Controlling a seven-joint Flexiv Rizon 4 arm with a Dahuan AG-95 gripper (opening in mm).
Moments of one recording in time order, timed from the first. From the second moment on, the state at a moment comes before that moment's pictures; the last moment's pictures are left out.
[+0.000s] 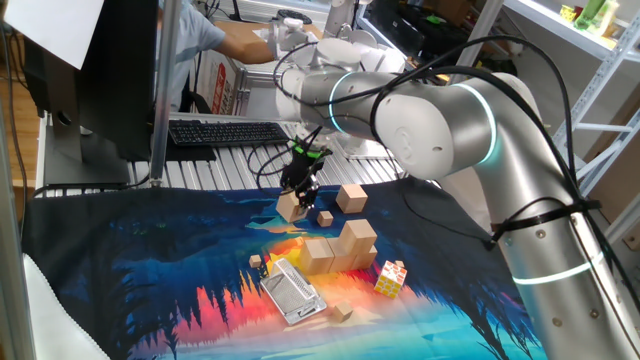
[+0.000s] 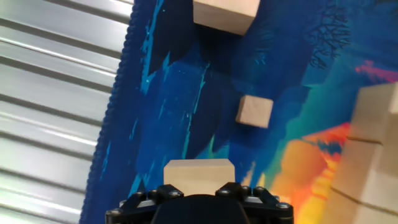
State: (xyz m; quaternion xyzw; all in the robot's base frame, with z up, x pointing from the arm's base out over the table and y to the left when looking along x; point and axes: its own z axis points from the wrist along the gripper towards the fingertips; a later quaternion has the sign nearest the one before) arm 0.799 -0.007 0.053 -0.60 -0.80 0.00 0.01
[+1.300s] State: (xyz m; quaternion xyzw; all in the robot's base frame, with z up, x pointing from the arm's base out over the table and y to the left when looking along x) arm 0.728 0.038 0.121 -0.62 -0.78 0.04 0.04
